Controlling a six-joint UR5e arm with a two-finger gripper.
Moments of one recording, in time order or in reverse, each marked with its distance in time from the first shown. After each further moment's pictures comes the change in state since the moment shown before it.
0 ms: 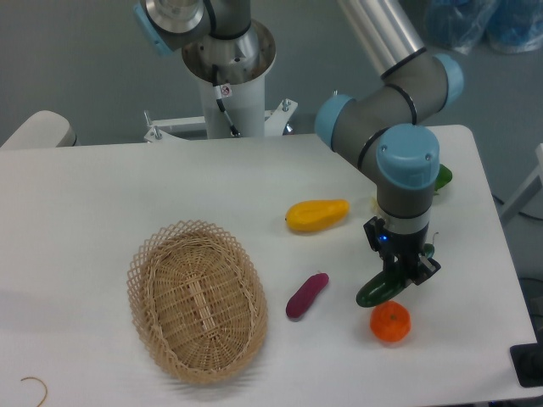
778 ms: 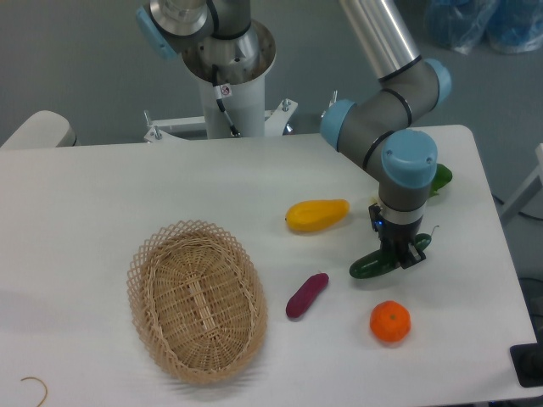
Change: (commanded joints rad) arm 0.025 0.005 -0.072 0.002 0.002 0.115
